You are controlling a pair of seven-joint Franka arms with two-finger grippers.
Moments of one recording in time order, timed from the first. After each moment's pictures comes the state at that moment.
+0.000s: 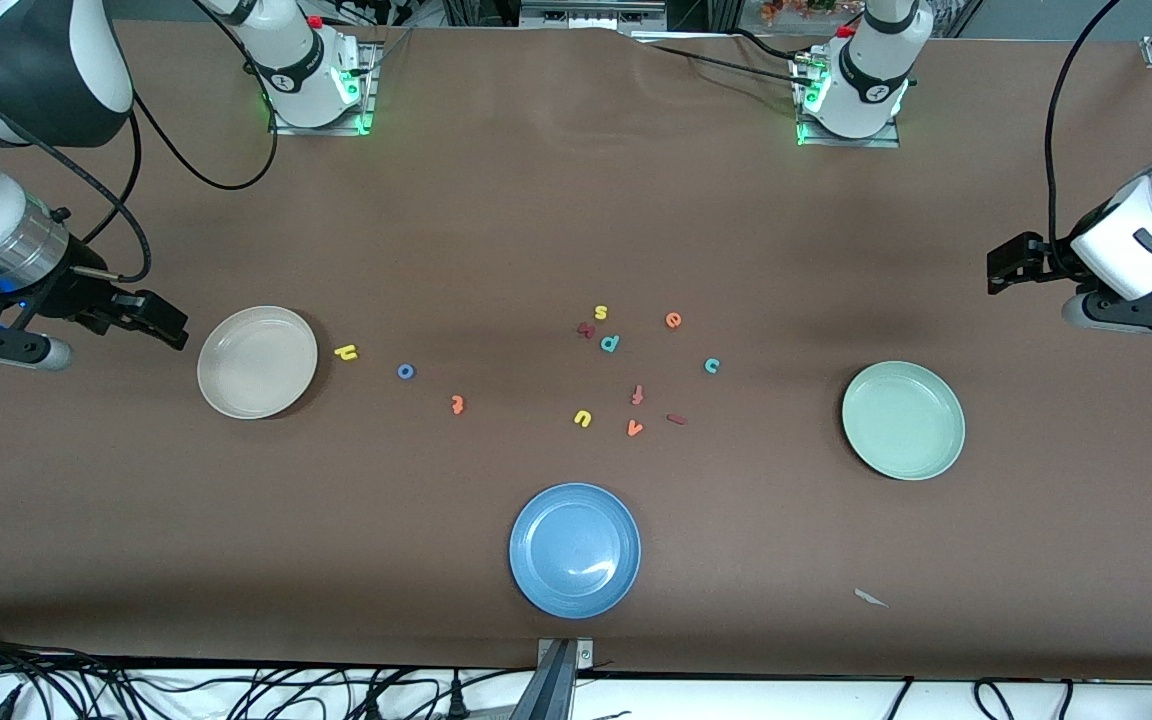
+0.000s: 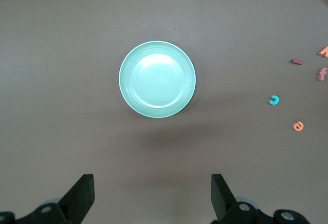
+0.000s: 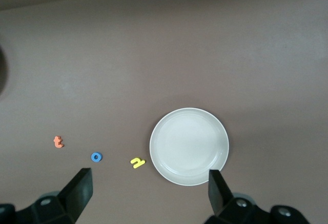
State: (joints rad) left arm -0.04 0.11 -0.01 -1.56 0.05 1.59 0.07; right arm 0.17 0.14 -0.08 -1.63 -0.02 1.87 0.27
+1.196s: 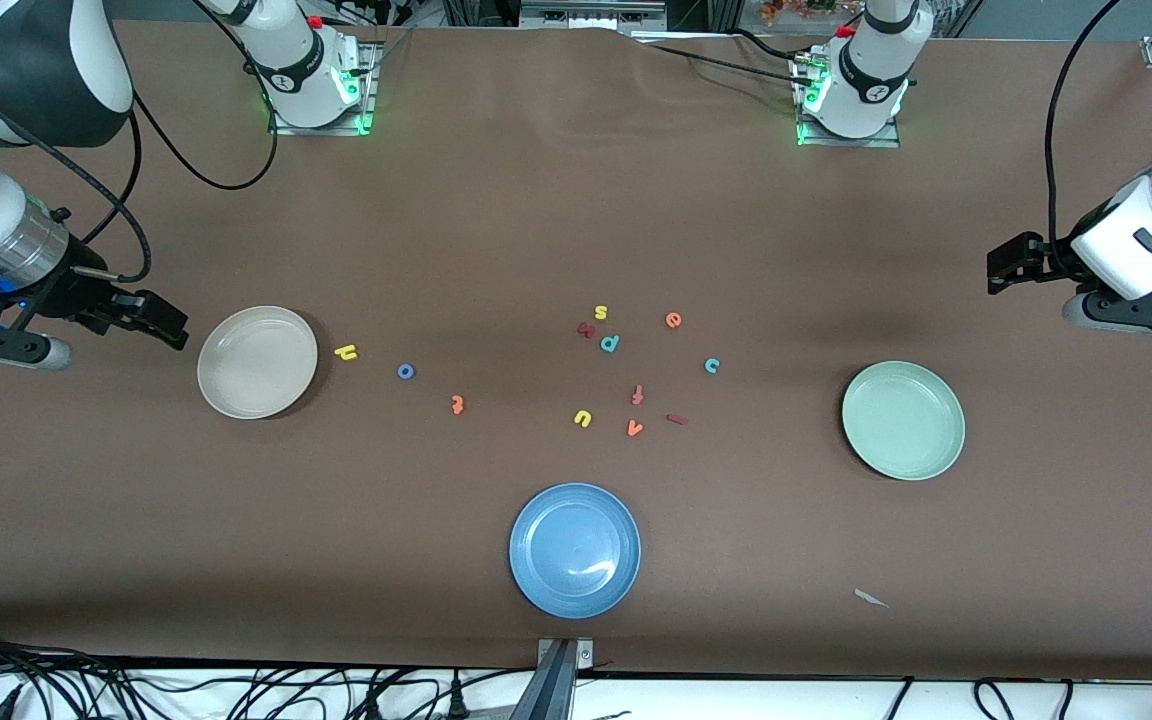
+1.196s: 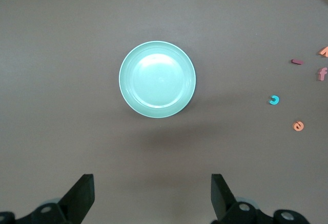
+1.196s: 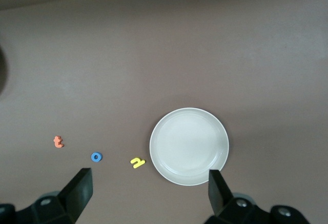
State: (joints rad) left arm -0.04 0.11 -0.01 -1.56 0.05 1.59 0.07; right arm 0.17 0.14 -0.08 -1.63 -0.02 1.87 0.27
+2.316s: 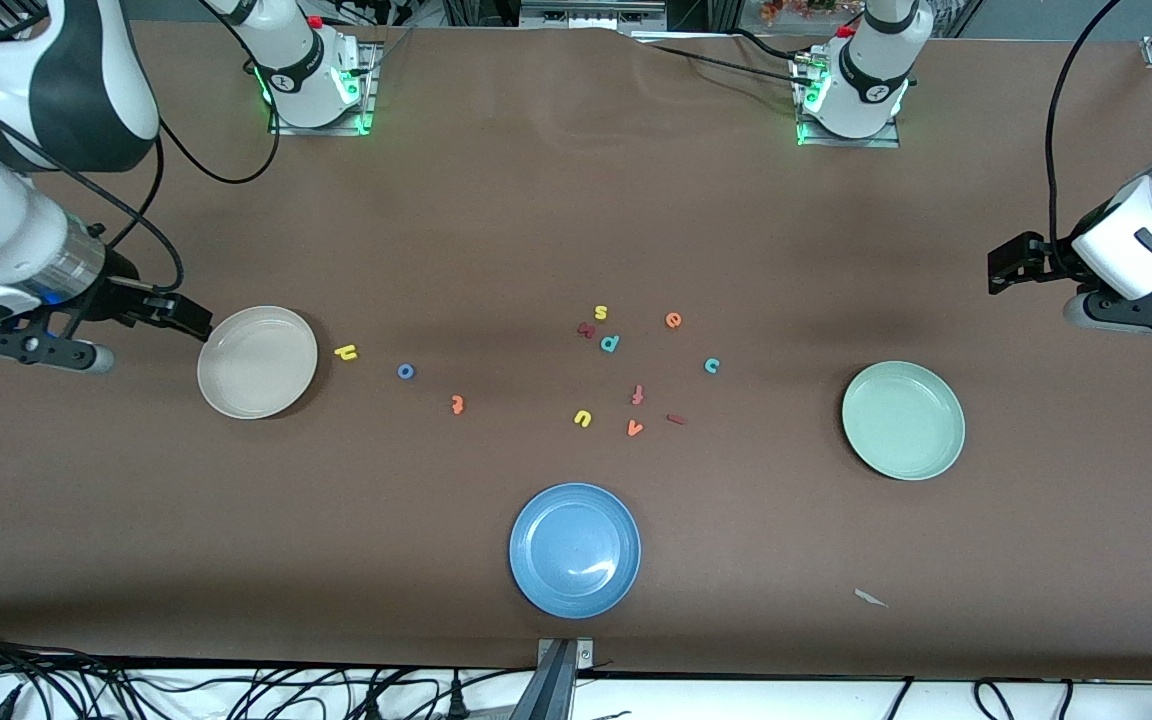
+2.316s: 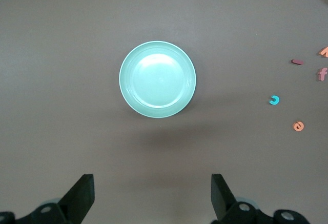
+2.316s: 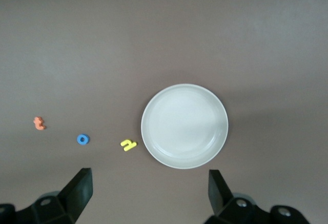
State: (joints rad) left arm -0.04 0.11 -0.01 -1.56 0.05 1.59 0.07; right arm 0.17 0.15 -0.08 -1.74 -0.02 1.86 0.28
